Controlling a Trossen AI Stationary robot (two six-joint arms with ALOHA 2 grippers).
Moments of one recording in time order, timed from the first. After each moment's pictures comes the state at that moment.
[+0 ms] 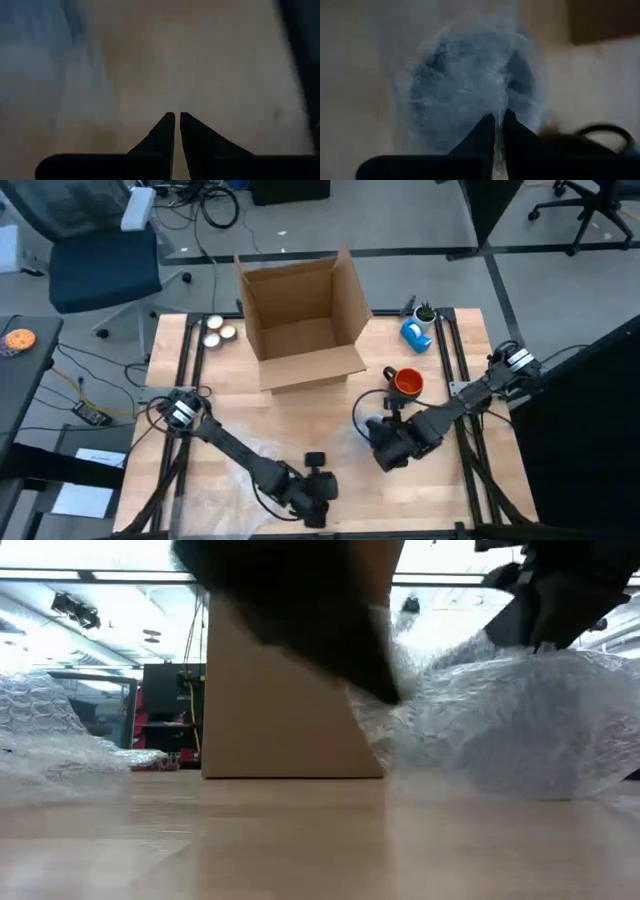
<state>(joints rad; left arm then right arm) -0.59 2.12 1.58 -0.31 -0.45 -0.37 0.53 1.60 1.20 -1.00 0.43 0.41</state>
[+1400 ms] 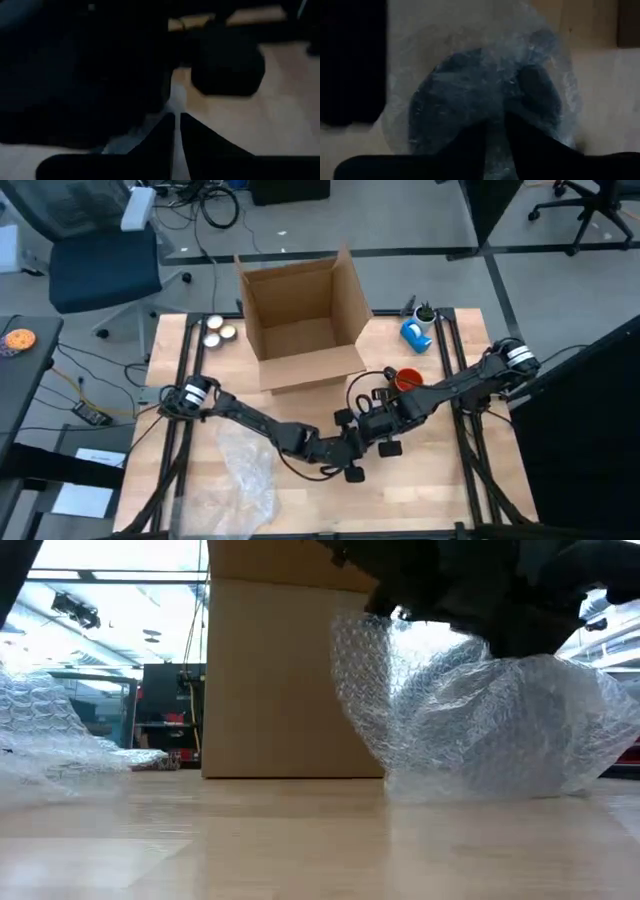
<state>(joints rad) -0.34 2.15 1.56 0.16 -0.55 -0.08 0.36 1.58 1.16 -0.94 0.23 0.23</state>
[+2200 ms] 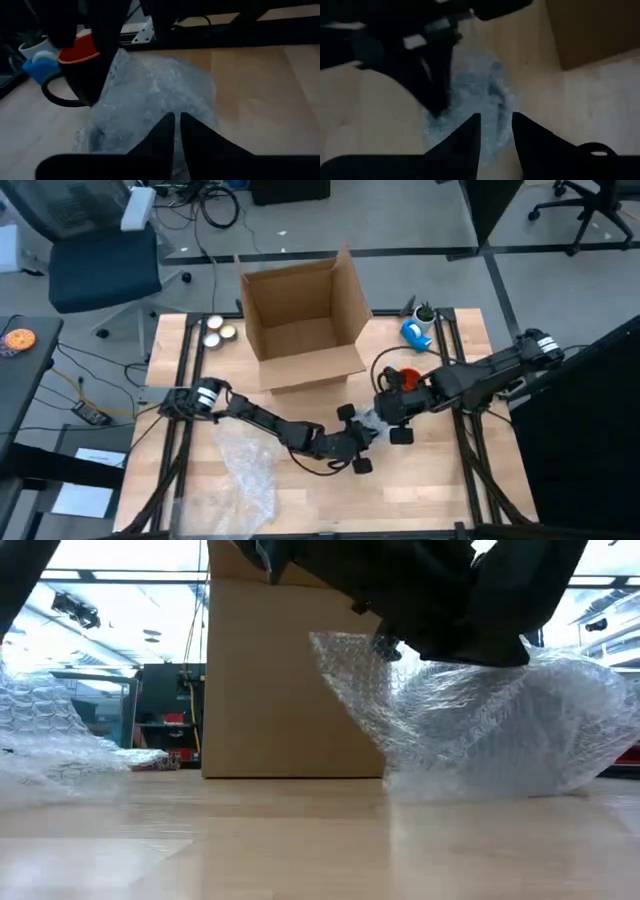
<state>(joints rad) -0.31 2.21 1.57 0.23 -0.62 -0.08 0.34 1.30 1.16 -0.94 0.26 0.26</state>
